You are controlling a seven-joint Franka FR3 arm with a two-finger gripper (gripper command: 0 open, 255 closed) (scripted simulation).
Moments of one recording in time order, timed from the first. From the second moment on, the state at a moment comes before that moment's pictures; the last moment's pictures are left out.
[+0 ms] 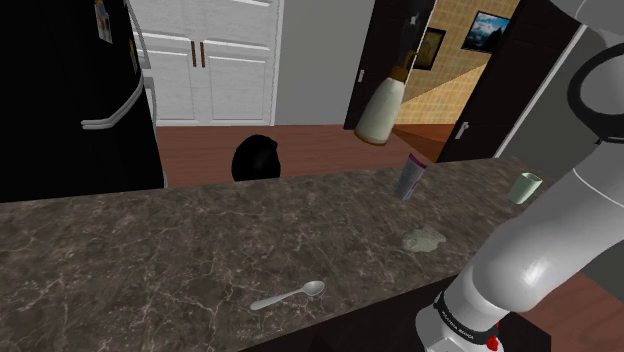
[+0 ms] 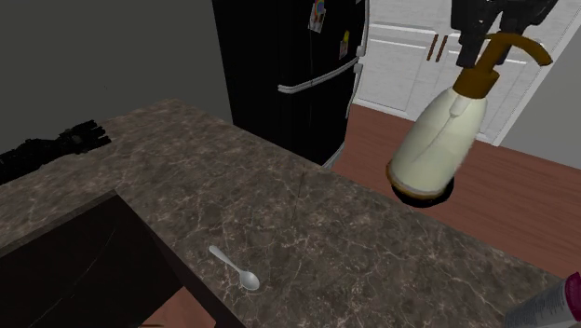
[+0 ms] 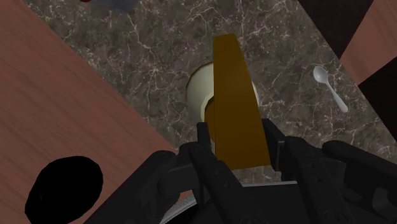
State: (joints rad) arm -0.12 -0.14 -0.16 -1.36 -0.08 1.22 -0.73
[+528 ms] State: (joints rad) arm -0.22 -0.04 -0.29 -1.25 -0.07 1.21 -0.96
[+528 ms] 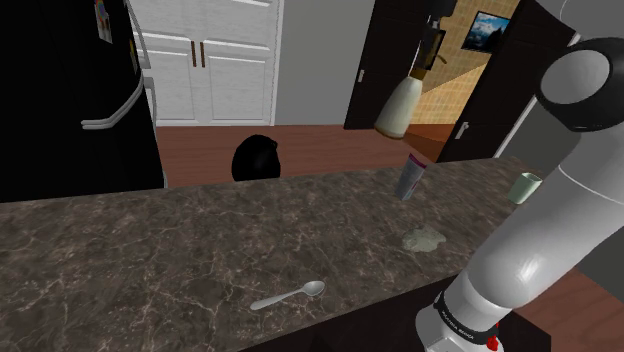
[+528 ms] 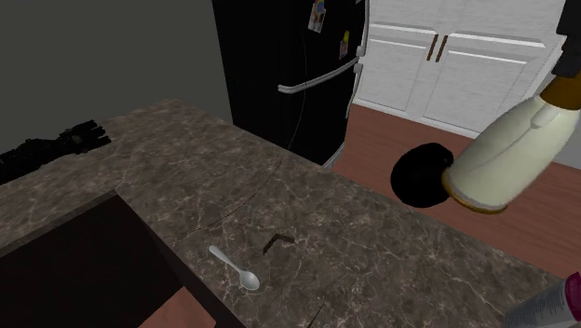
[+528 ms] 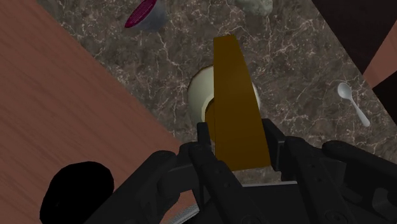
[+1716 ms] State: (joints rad) arm -0.30 -0.01 -0.37 -1.39 -0.06 1.39 -1.12
